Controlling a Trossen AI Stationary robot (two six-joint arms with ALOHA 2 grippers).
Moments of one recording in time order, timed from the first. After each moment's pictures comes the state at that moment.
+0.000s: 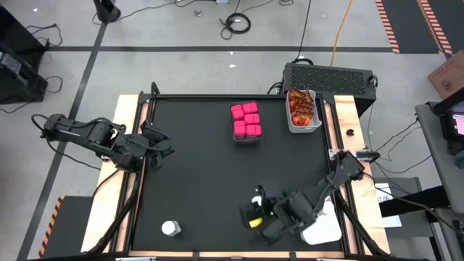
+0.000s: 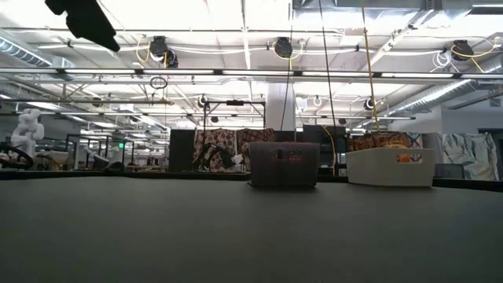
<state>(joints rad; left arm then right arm) -0.27 0.76 0.93 -1.00 -0.45 -0.46 0.62 2.08 2.30 -1.57 0.43 1.83</state>
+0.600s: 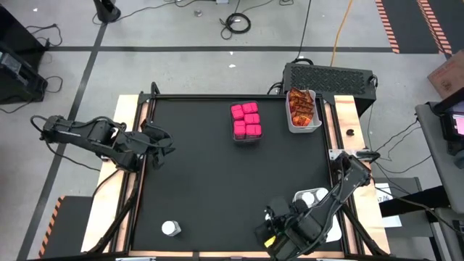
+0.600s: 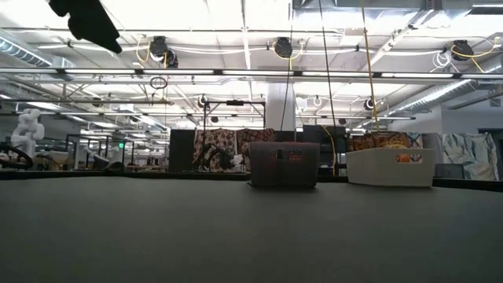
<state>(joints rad) -0.22 0.76 0.93 -0.99 -0.44 -0.46 0.75 2.07 2.17 -1.57 0.35 1.80</state>
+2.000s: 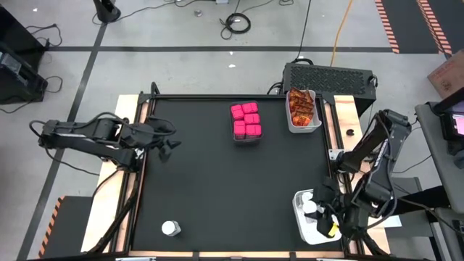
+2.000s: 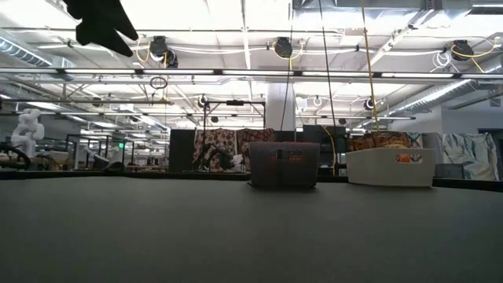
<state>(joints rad) -0.09 0.79 0.93 -0.90 -0.38 -0.57 1.05 1.28 1.15 -1.05 0.52 1.37</state>
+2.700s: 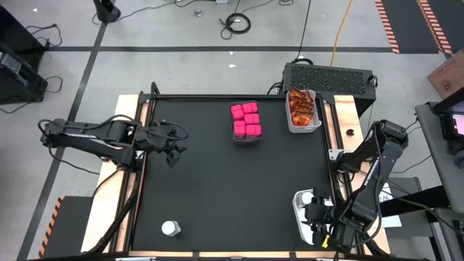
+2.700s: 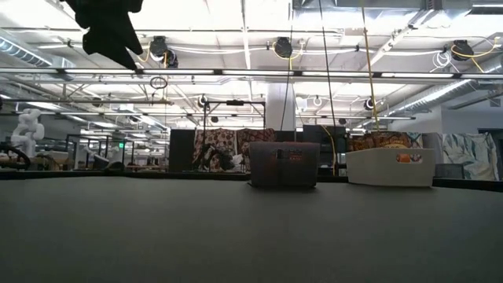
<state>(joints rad) -0.08 0.91 0.93 -0.90 -0.30 -0.60 1.07 1.46 1.13 -1.01 0.48 1.17</state>
